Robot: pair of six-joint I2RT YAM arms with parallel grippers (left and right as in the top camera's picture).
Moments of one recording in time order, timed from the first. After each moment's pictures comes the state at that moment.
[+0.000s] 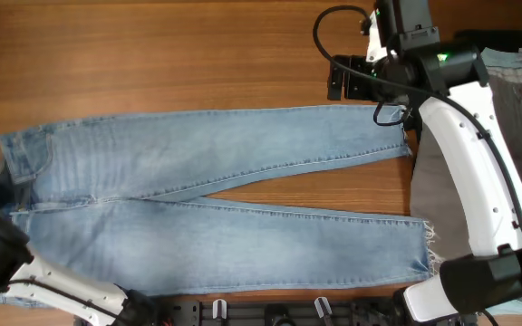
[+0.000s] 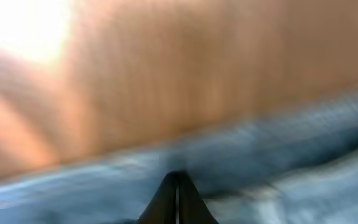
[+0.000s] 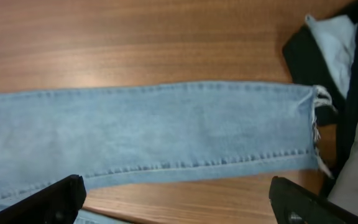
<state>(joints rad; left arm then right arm) 0.96 2.11 1.51 -0.86 0.05 -0.50 0.26 1.69 1.77 -1.19 -0.04 0.28</state>
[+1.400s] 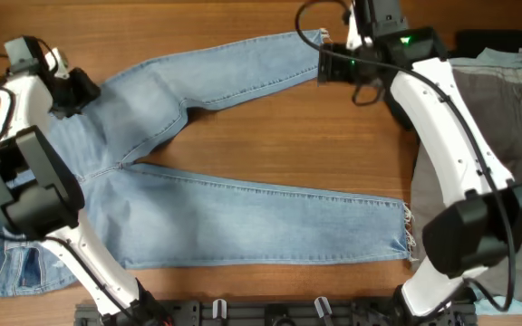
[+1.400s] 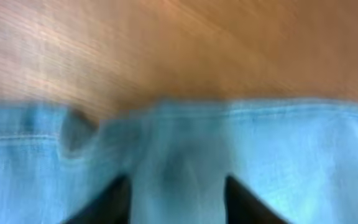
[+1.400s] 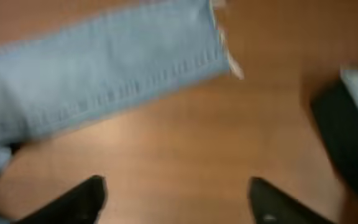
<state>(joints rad) 0.39 2.20 1.68 -0.68 0.25 -0.19 0.26 1.87 1.77 -0.92 -0.04 0.27</state>
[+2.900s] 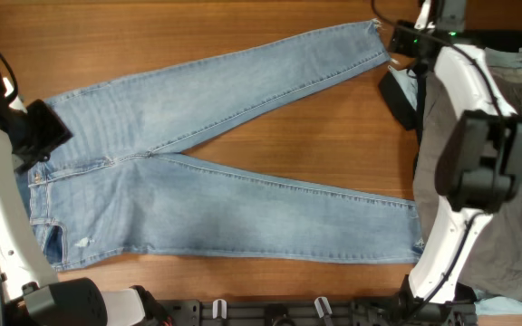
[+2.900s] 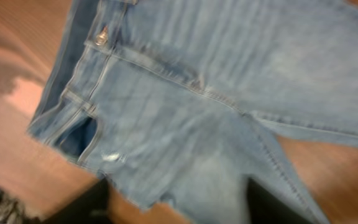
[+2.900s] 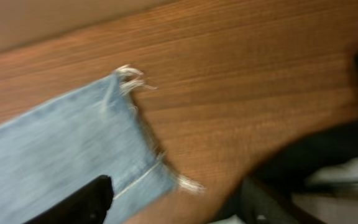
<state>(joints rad) 0.39 1.55 1.68 -1.44 -0.02 -0.29 -0.11 2.24 1.83 -0.46 -0.07 0.14</state>
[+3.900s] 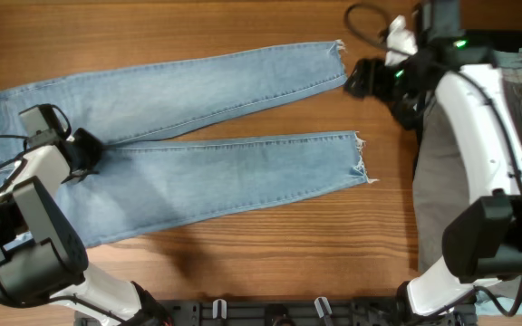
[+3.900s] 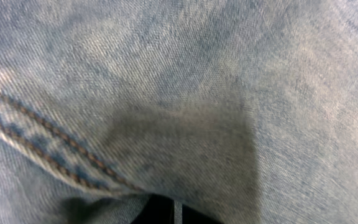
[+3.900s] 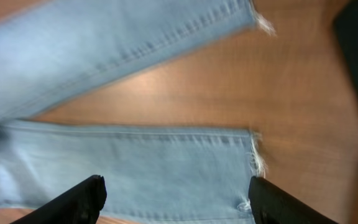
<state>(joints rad) 0.45 1.82 0.96 -0.31 0.10 -0.46 0.06 1.81 1.60 -1.06 -0.35 0.16</state>
